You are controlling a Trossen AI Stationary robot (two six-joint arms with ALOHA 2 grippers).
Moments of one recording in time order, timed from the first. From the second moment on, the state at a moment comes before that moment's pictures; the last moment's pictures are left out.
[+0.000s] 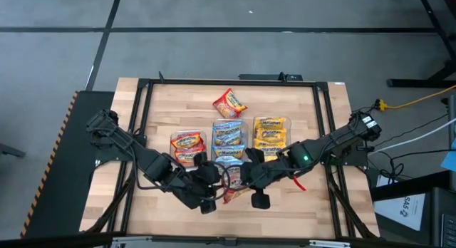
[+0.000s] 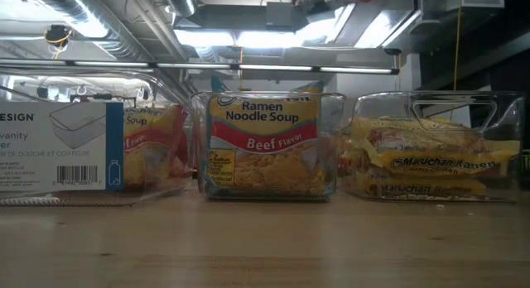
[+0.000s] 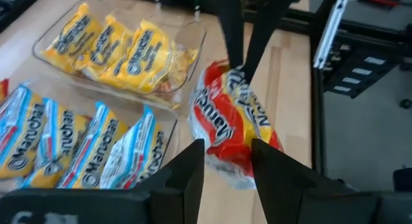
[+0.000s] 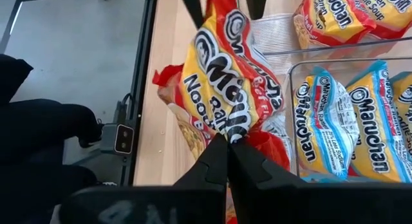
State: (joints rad) left arm -0.58 1.69 1.64 -0.73 -0.56 -0.65; right arm 0.46 1.69 1.66 -0.80 0.12 0.41
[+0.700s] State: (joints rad) left arm -0.54 1.70 1.64 -0.72 -0.48 -0.60; right arm 0.46 1.69 1.66 -0.76 0.11 0.36
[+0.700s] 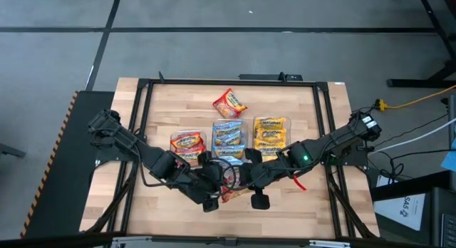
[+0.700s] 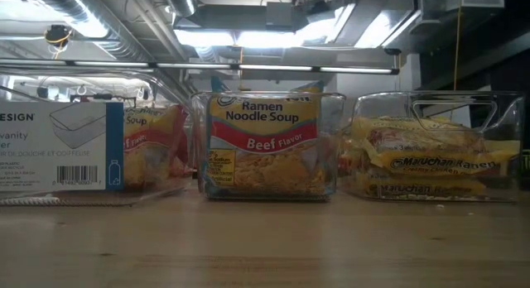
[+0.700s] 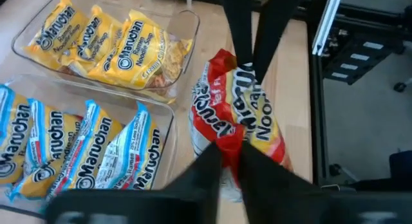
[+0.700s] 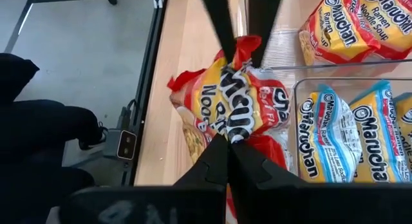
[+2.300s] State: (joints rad) left arm -0.57 1.62 1.64 -1.47 -0.49 -1.05; right arm 0.46 1.69 1.66 -0.92 0.19 0.36
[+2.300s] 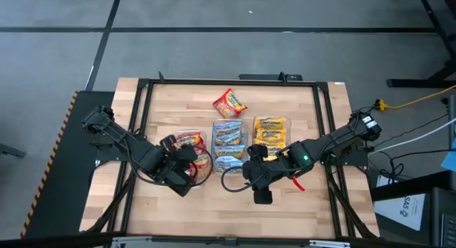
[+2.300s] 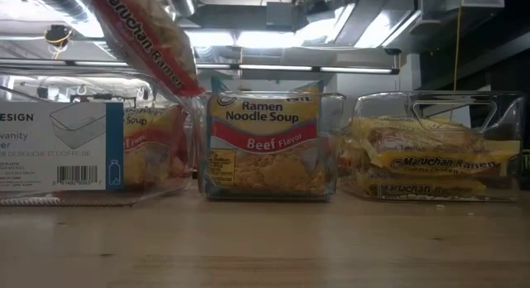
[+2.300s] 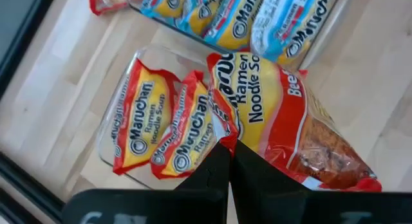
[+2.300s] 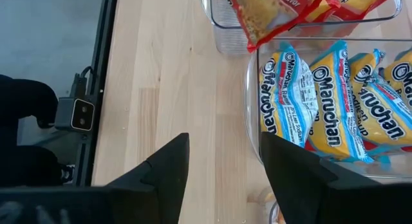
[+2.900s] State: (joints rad) left arm -0.57 1.62 1.64 -1.57 -0.42 -1.10; right arm 0.46 1.69 1.66 -0.92 0.19 0.36
